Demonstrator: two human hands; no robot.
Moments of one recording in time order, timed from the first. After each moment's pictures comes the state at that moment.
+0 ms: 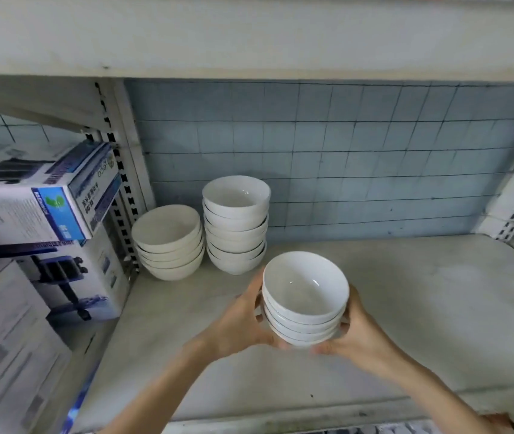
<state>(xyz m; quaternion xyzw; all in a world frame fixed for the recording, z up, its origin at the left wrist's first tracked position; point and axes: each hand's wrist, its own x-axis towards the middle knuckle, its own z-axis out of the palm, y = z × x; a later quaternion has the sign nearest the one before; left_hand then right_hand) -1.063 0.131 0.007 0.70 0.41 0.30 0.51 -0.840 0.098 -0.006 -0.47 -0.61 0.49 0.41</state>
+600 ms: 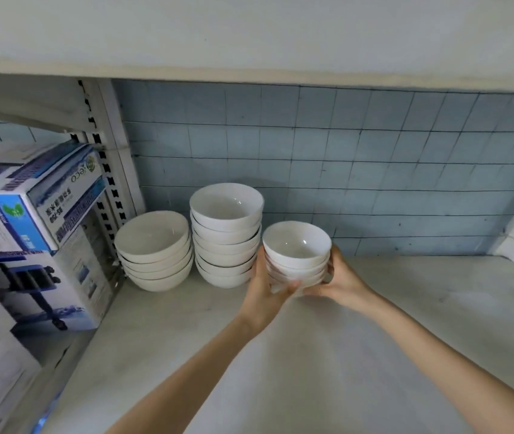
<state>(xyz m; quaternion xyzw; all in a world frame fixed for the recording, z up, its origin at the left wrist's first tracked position) -0.990 0.199 -0.002 0.61 0.44 0.51 0.41 -0.815 0.229 0.015 -0.45 -0.68 0.45 0.38</state>
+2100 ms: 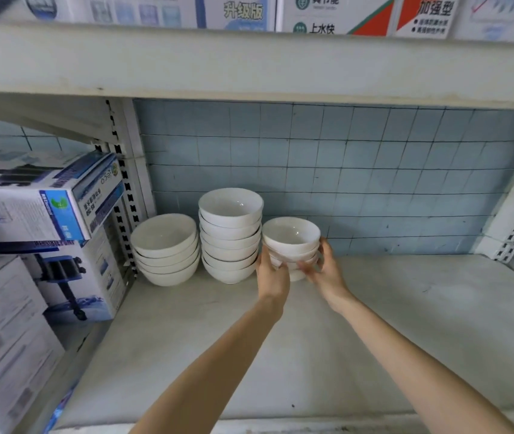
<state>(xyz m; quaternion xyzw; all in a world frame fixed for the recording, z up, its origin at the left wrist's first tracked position) -0.966 0.205 0.004 0.44 0.51 0.56 0.48 -0.845 0.225 -0.003 -0.48 -0.56 0.41 0.54</state>
